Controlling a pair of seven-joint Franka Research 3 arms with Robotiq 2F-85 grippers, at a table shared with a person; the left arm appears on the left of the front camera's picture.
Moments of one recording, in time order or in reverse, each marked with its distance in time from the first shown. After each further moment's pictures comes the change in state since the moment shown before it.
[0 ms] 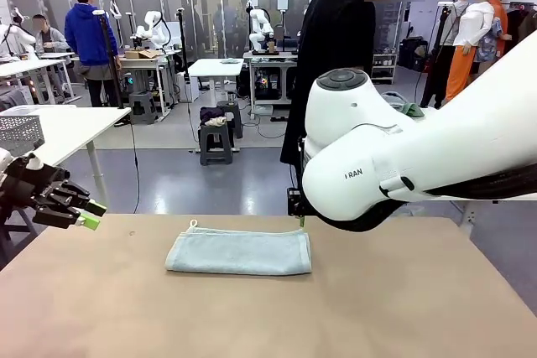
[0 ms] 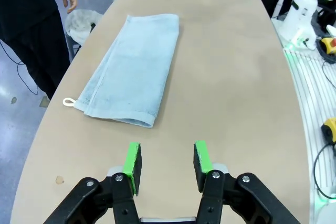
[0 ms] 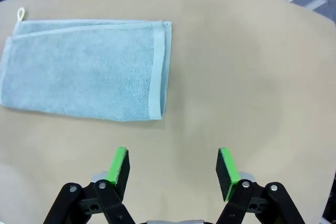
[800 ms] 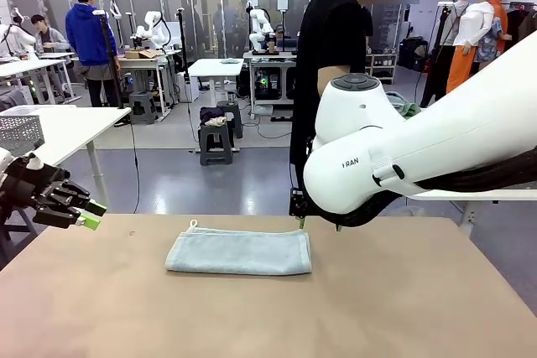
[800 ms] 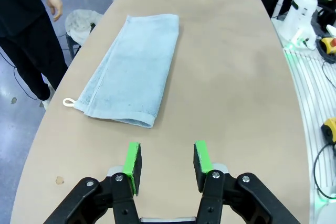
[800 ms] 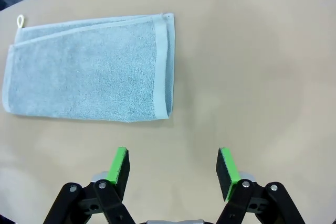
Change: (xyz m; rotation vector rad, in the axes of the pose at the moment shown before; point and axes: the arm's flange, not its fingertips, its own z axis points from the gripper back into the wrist) left arm 0.000 0.000 0.000 0.000 0.000 -0.001; right arm 0.007 -0.009 -0.012 0.053 0.054 -0.075
